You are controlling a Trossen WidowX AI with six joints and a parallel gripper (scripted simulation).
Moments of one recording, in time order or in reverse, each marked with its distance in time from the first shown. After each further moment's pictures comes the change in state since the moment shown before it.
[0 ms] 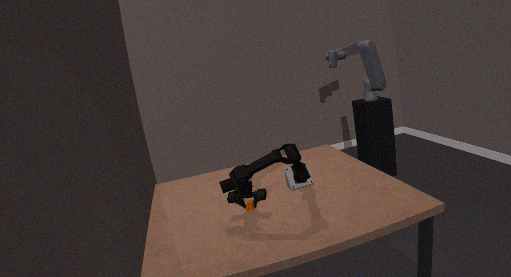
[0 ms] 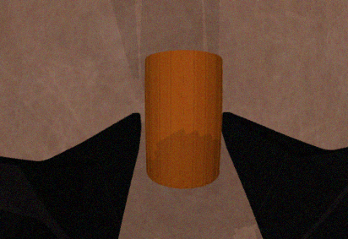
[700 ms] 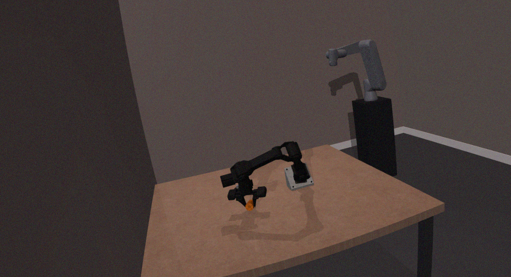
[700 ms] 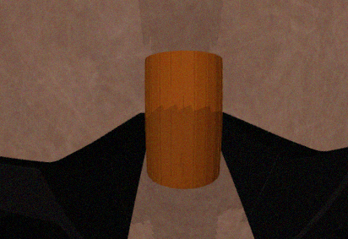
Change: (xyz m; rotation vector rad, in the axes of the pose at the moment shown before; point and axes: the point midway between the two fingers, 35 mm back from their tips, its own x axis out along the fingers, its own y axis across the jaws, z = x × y) arm -0.002 0.000 0.008 0.007 0.136 -0.002
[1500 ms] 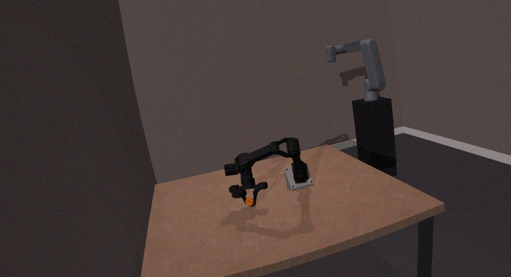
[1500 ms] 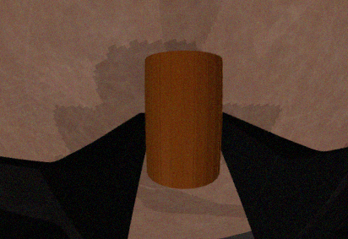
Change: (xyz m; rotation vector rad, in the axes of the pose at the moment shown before) arm -0.006 0.000 0.026 -0.003 0.412 0.001
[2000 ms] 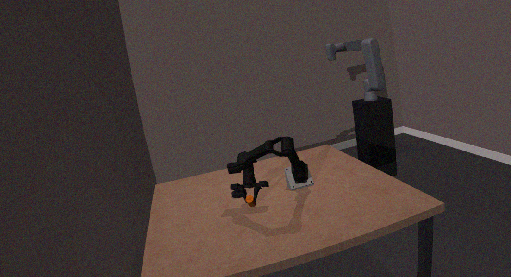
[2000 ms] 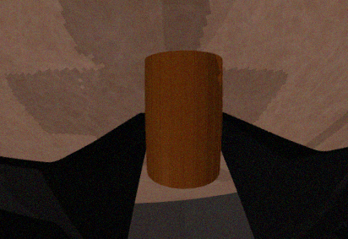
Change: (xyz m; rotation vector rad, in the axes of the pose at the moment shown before) arm -0.005 0.000 0.016 -0.002 0.260 0.000
